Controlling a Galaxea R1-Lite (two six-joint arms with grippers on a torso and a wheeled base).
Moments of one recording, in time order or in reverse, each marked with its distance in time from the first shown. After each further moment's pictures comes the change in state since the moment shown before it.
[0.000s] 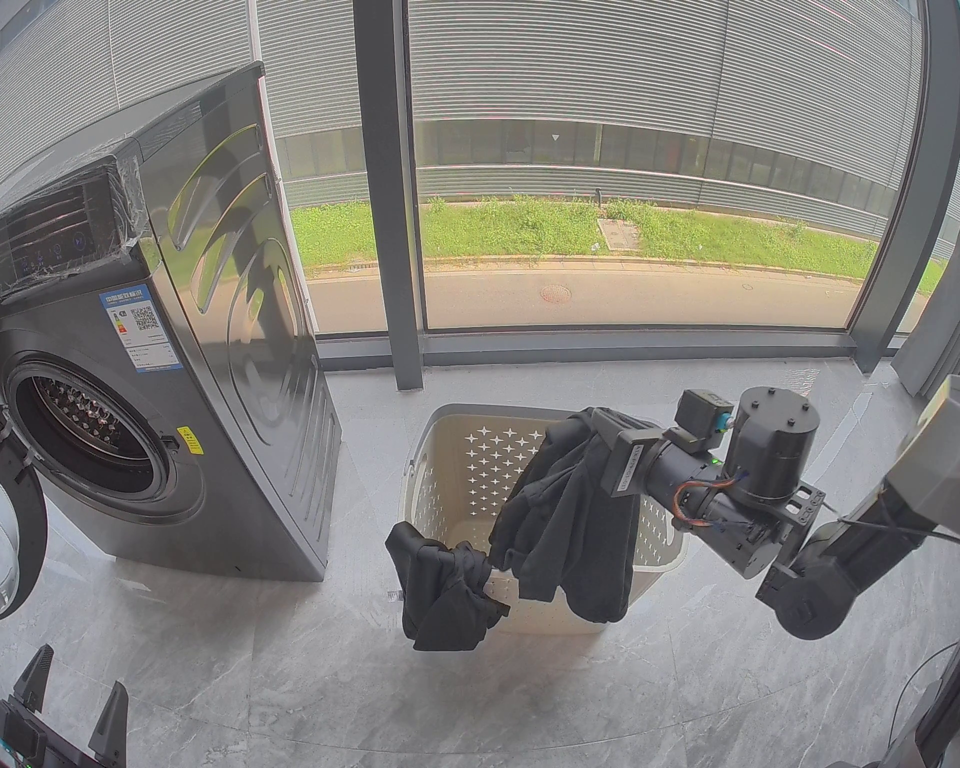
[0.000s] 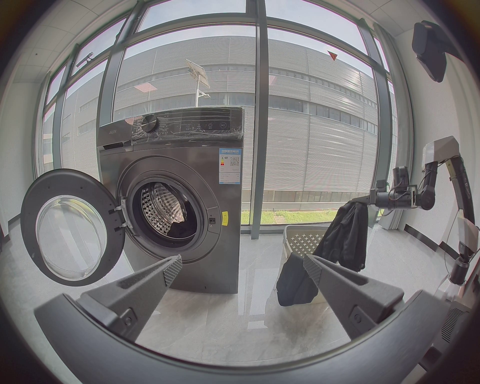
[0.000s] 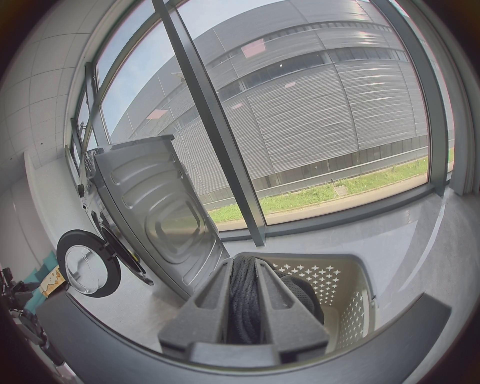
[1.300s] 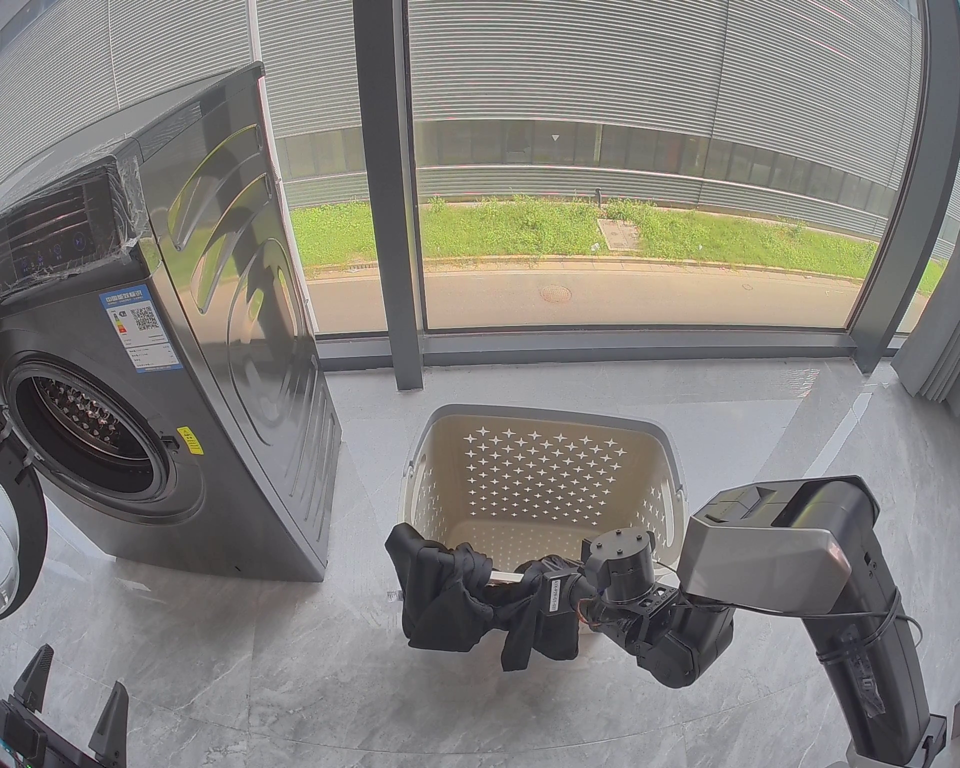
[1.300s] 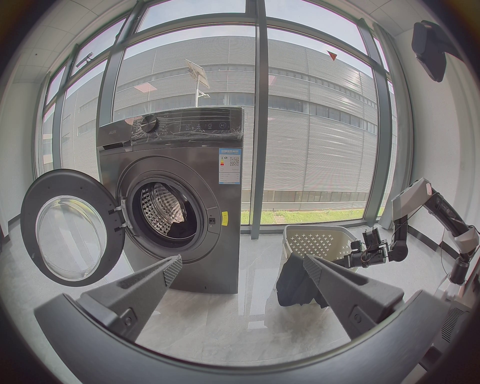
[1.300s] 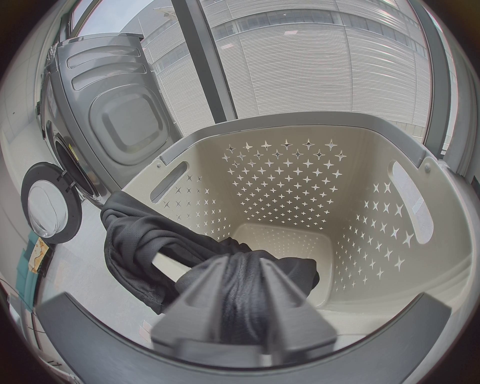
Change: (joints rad) left arm 0.000 0.000 0.000 0.000 -0.001 0.001; right arm 0.001 0.622 -0.209 -0.003 -0.030 0.020
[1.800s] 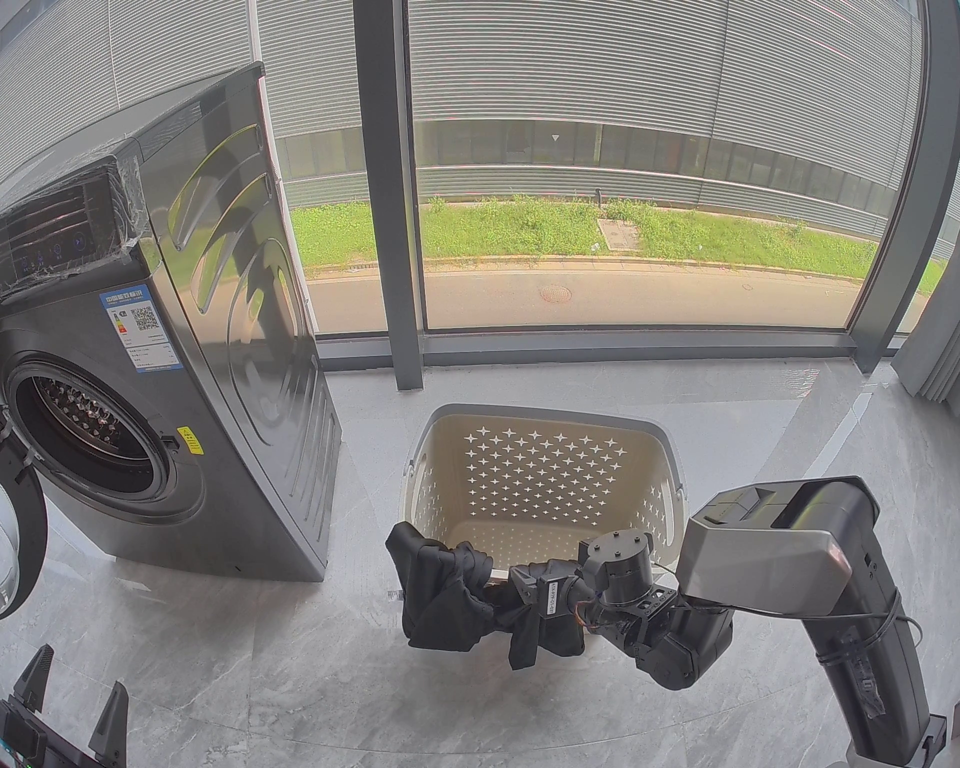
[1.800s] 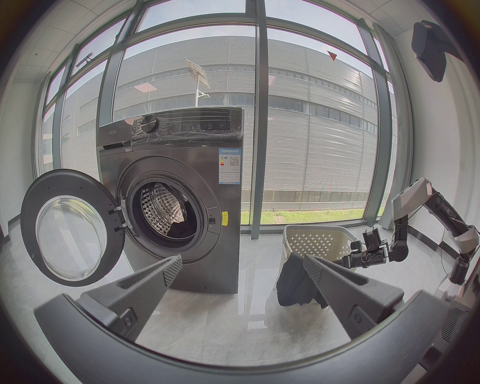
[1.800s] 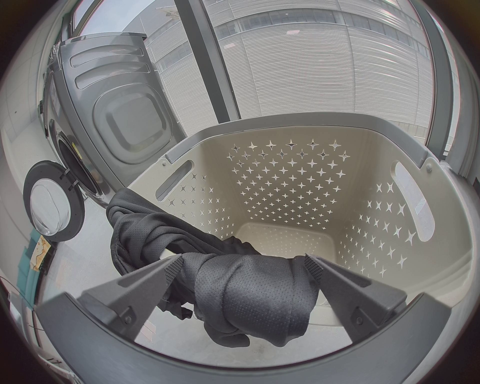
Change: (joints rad) left arm 0.000 0.000 0.000 0.000 0.000 0.000; right arm 0.002 -0.003 0.009 0.000 0.003 -0.001
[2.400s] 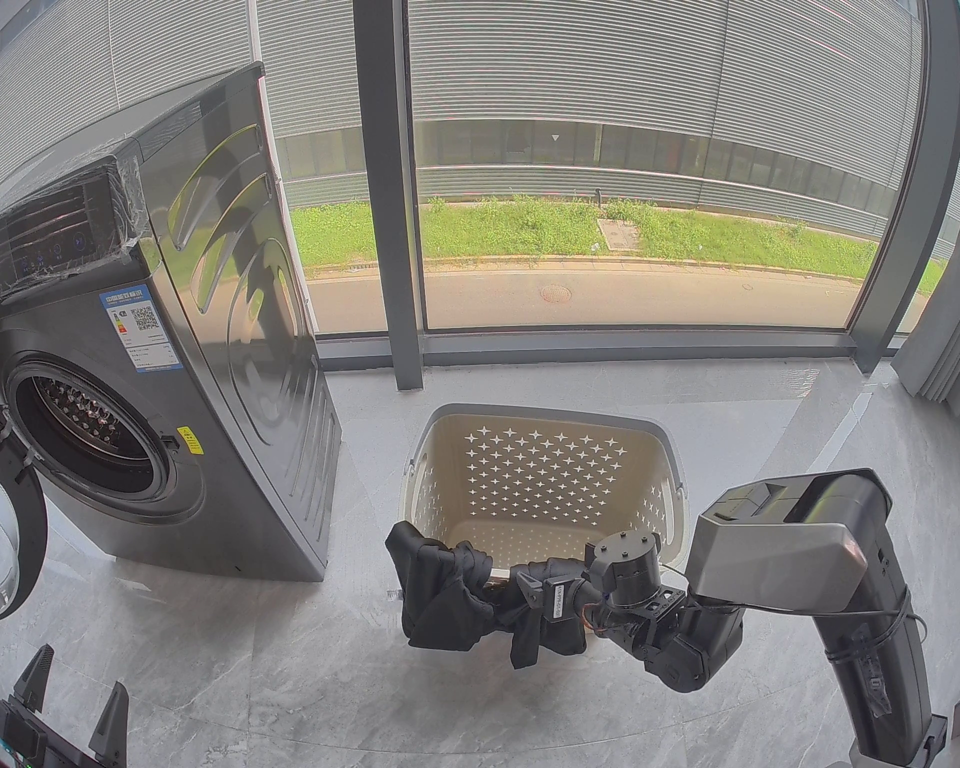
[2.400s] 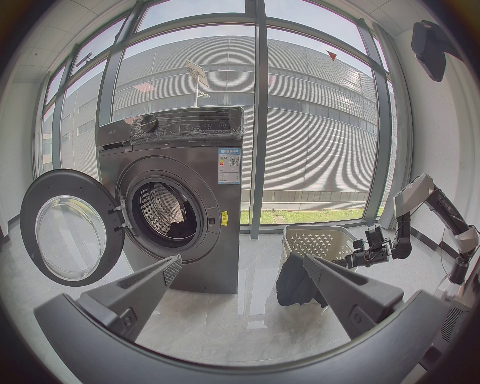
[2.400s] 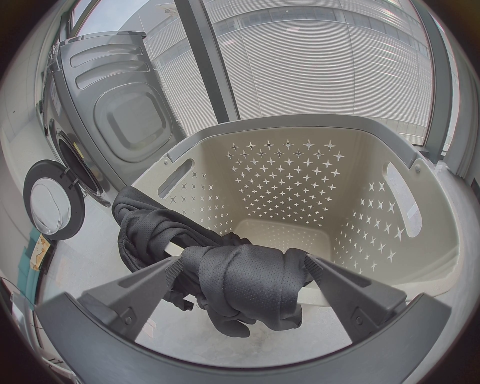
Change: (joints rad) left arm 0.000 0.000 0.000 0.000 -0.001 0.000; right arm 0.010 -0.043 0.054 0.000 -0.003 0.001
